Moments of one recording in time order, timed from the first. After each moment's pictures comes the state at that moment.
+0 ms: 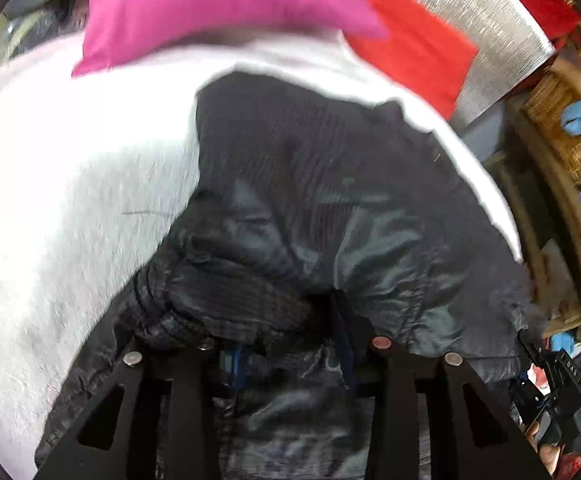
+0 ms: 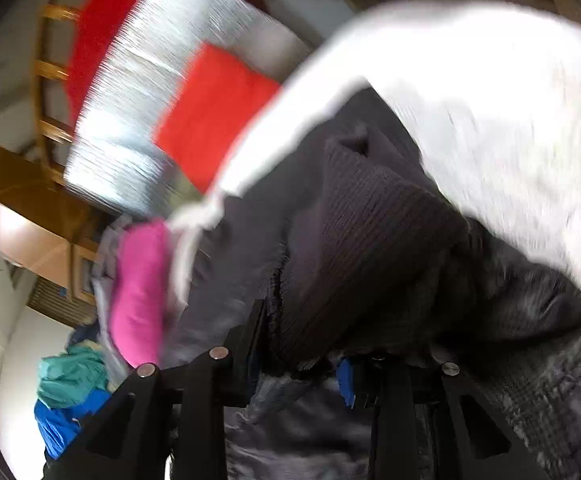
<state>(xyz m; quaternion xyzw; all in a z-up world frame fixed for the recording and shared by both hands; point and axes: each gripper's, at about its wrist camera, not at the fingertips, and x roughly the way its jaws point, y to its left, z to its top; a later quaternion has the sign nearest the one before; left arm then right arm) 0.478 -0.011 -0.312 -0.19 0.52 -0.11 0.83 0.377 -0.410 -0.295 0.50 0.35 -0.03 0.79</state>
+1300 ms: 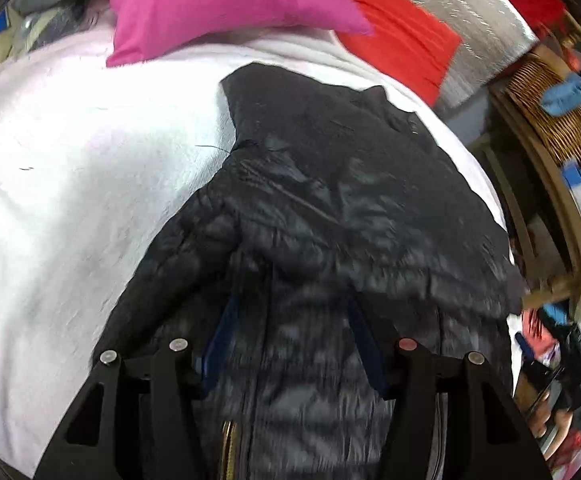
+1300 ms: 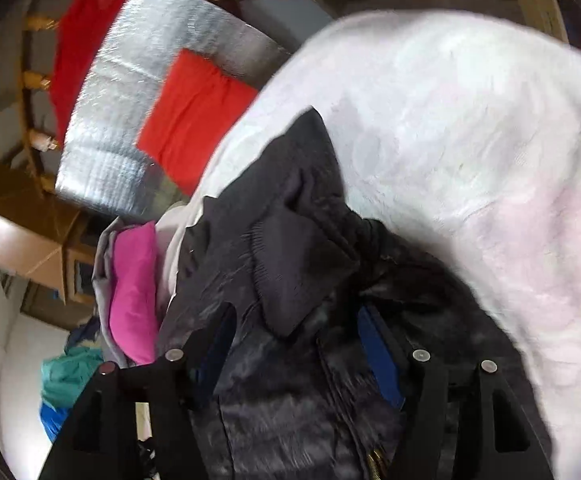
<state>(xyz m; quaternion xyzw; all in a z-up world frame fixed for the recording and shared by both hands) 0.409 0.021 -0.279 -0.17 0.52 -0.13 0.82 0.295 -0.444 -0.246 0.46 0.33 -0.05 0.82</state>
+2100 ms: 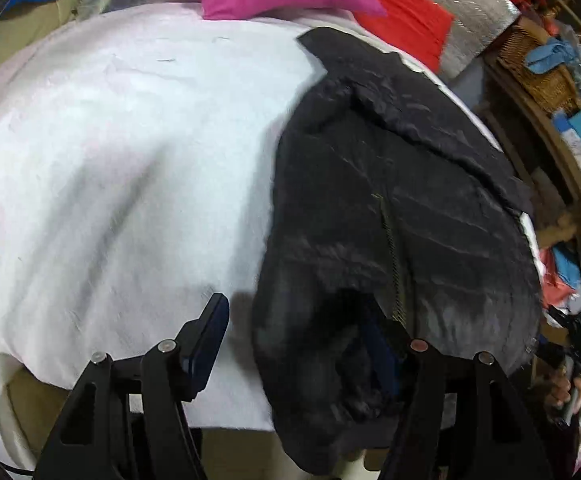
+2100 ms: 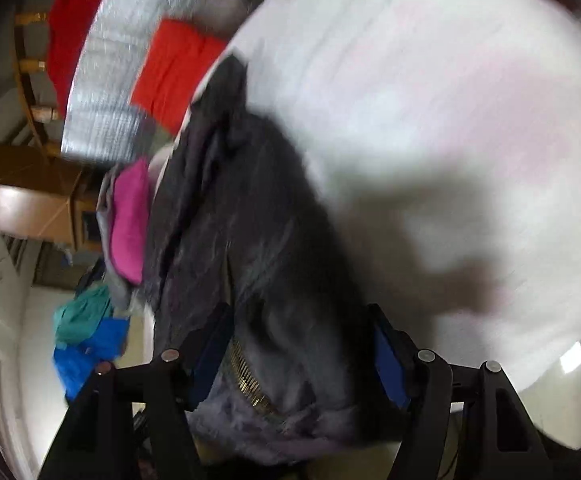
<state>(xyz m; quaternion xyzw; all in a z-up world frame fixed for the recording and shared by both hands) 0.266 0.124 -0.305 -0.14 0.54 -0.14 0.82 0.171 -0.448 -0.307 0.48 0.43 0.04 0.76</state>
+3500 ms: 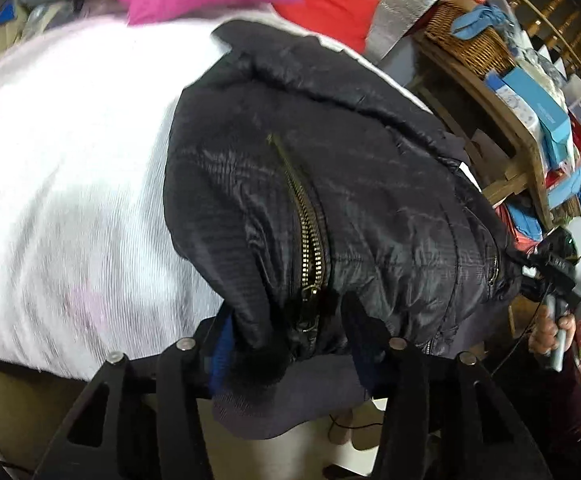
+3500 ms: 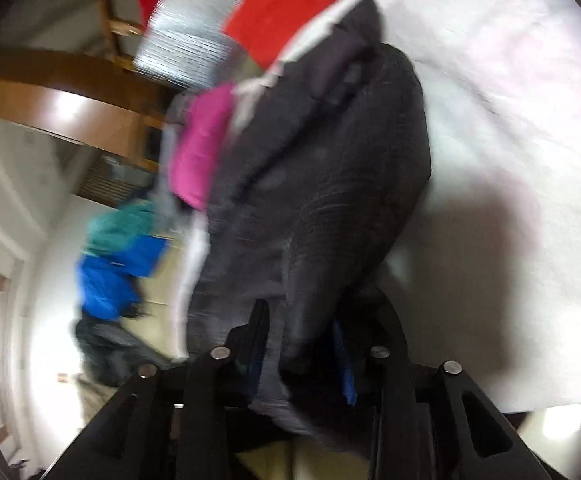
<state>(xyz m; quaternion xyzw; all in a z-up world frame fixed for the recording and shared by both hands) 0.219 0.078 -0.307 -0.13 0.51 -0.24 0.81 0.180 -0.400 -0.292 0.40 0.44 0.15 0.79</state>
